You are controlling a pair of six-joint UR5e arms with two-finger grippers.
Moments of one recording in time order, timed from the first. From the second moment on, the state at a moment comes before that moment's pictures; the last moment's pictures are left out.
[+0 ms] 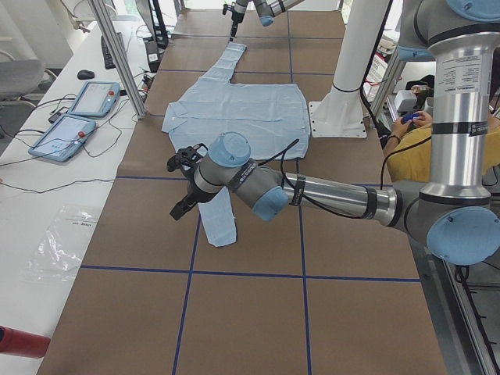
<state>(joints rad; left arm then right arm) -1.53 -1.52 -1.77 -2.15 -2.29 0.08 1.16 -1.52 1.28 -0.61 2.07 0.73</state>
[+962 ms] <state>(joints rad) -1.53 -1.52 -1.78 -2.15 -2.29 0.08 1.12 -1.51 1.24 -0.61 2.00 0.74</state>
